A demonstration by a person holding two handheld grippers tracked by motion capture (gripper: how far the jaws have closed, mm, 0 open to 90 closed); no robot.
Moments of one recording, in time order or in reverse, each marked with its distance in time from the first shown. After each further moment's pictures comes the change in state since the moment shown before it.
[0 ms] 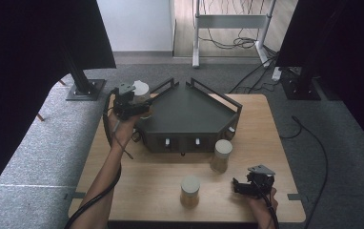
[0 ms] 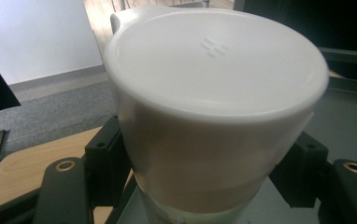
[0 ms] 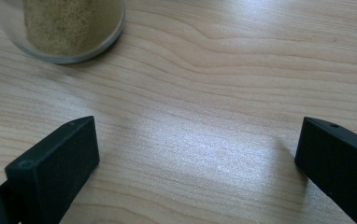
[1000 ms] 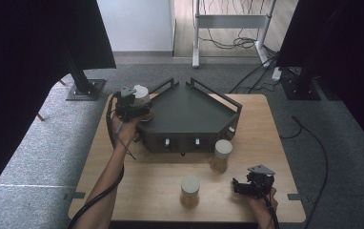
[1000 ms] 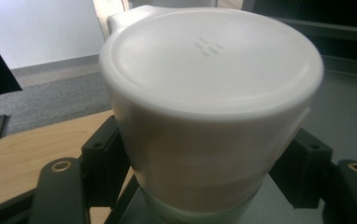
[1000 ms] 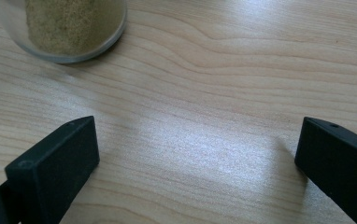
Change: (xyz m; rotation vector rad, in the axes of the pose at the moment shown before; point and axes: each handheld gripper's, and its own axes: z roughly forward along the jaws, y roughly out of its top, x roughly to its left) left arm 0.005 -0.017 0.022 0.020 0.023 -0.020; right arm 0.000 0.000 0.000 0.000 0.004 -0.004
